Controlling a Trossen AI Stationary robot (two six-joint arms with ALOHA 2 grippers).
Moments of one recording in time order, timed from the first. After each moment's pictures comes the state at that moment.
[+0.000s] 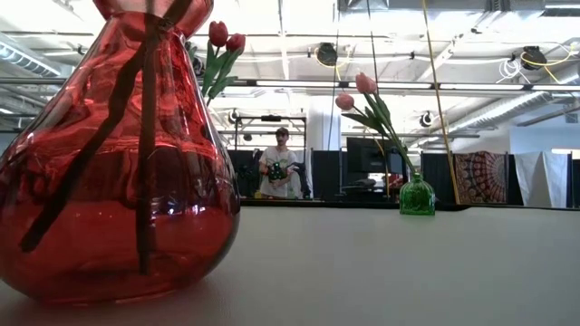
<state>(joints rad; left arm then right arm) -0.68 1.99 1.35 0.98 -1.05 0.03 0.37 1.38 0.84 0.75 -0.10 0.45</state>
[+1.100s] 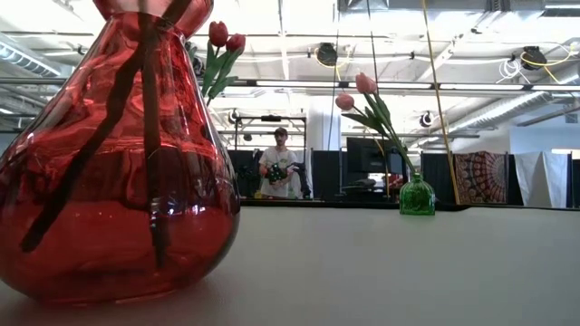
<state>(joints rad) -0.81 1.93 1.35 0.99 -1.12 0.03 0.37 1.38 0.84 0.78 -0.10 0.45</state>
